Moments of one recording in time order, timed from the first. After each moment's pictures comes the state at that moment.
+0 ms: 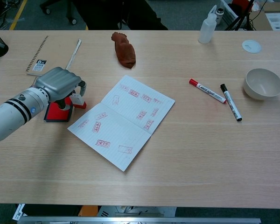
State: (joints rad) left arm -0.71 -1.56 -0.04 -1.50 0.96 0.96 0.78; right arm 0.24 -1.08 0.11 -1.57 -1.37 1.28 -0.11
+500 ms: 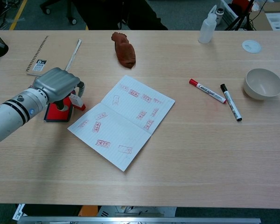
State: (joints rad) left arm -0.72 -1.55 -0.02 -1.52 0.94 0.98 0.80; right arm 0.23 -1.07 0.10 -1.58 -1.37 1.29 -0.10
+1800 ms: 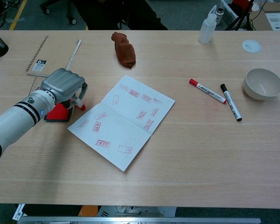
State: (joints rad) left arm -0.73 -1.64 -0.03 -1.44 0.90 1.02 0.81; right arm 0.23 -1.08 0.10 -1.56 -1.35 1.28 -0.10
